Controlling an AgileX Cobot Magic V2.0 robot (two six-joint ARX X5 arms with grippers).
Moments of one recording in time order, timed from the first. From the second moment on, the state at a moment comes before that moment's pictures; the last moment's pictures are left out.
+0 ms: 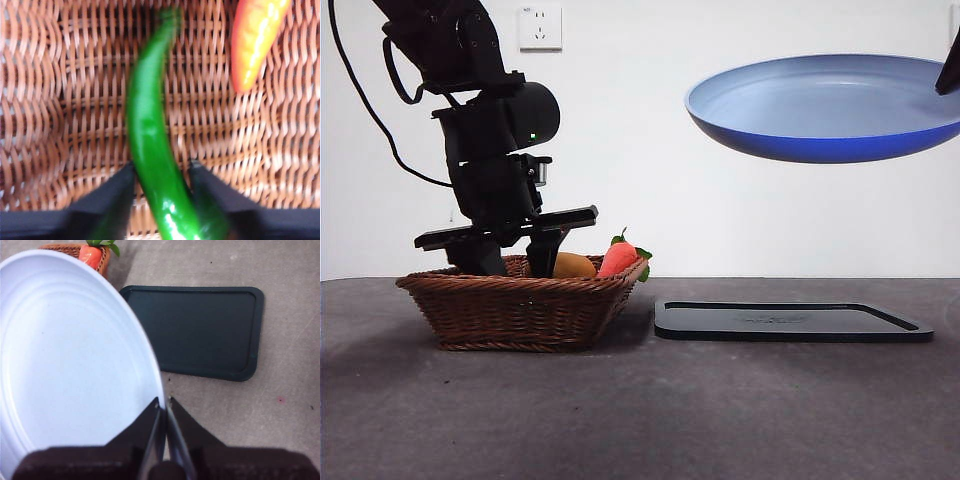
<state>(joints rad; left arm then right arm) -0.40 2.00 1.49 -0.65 0.01 -0.36 0.07 1.01 0.99 -0.72 -0.31 0.04</state>
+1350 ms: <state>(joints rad) -0.56 1.63 1.49 -0.68 0.26 -0.35 0.14 1.32 0.99 -0.63 -0.39 0.16</state>
